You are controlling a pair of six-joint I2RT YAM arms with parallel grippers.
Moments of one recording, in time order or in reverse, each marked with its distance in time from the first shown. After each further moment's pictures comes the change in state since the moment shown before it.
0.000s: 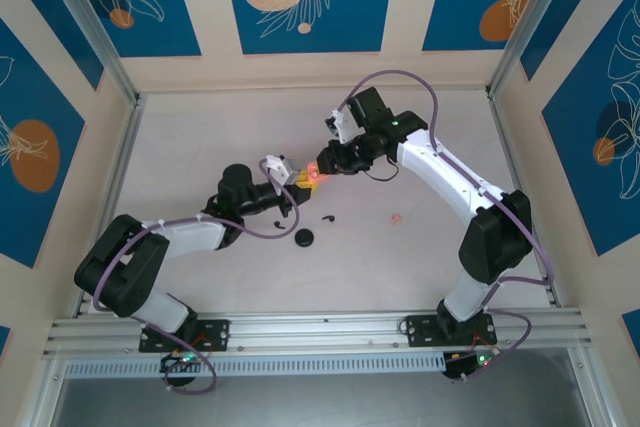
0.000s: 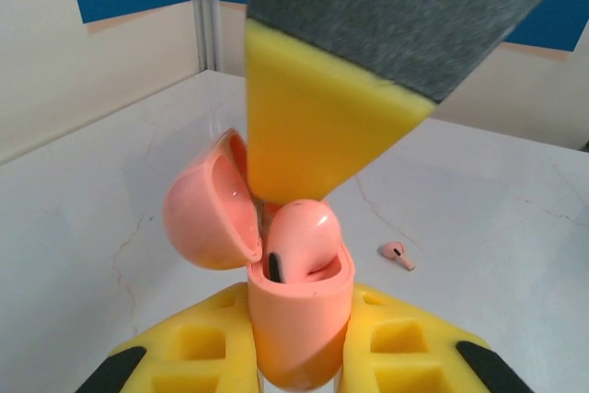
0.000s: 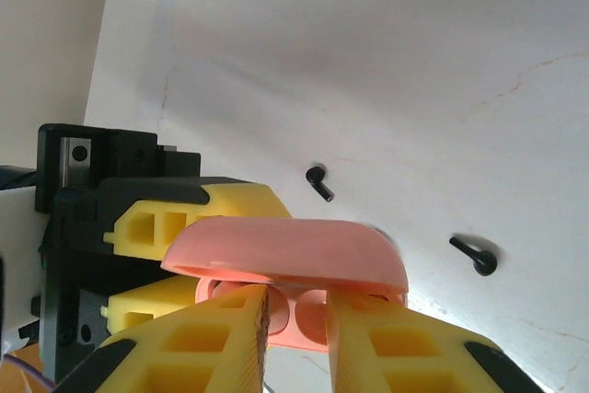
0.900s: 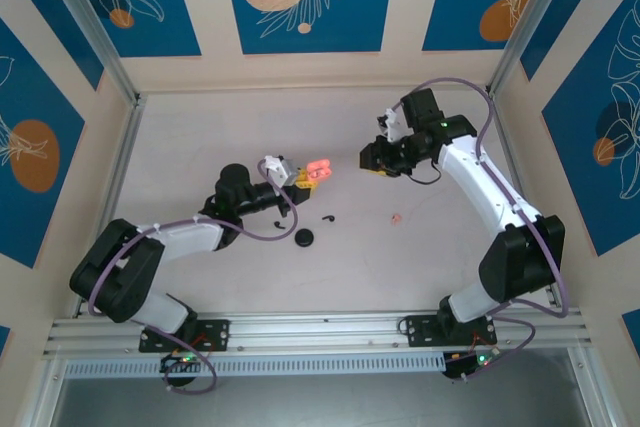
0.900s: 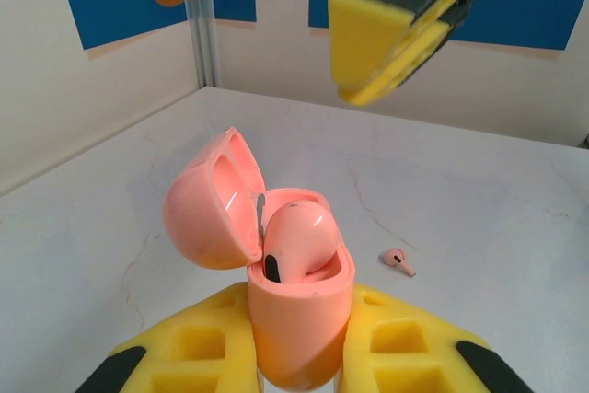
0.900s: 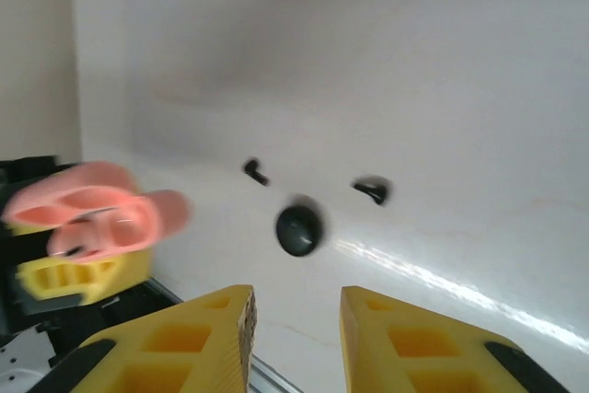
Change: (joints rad) left arm 0.000 -0.038 -0.005 -0.020 0.008 0.048; right arm -0.263 -0.156 -0.154 -0.108 -0.034 0.037
